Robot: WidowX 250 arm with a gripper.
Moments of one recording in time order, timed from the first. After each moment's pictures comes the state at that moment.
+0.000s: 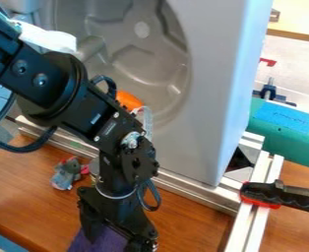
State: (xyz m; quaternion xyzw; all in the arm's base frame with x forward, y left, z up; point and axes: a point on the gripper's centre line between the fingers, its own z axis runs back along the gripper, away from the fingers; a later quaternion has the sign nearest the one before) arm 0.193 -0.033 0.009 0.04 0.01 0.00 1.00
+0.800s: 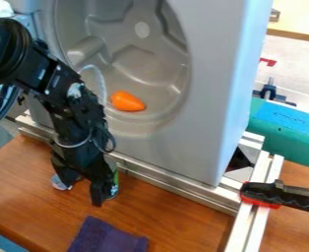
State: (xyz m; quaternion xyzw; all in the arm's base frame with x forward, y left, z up) arm 0.233 0.051 0.019 0.05 -0.08 -0.01 1.00
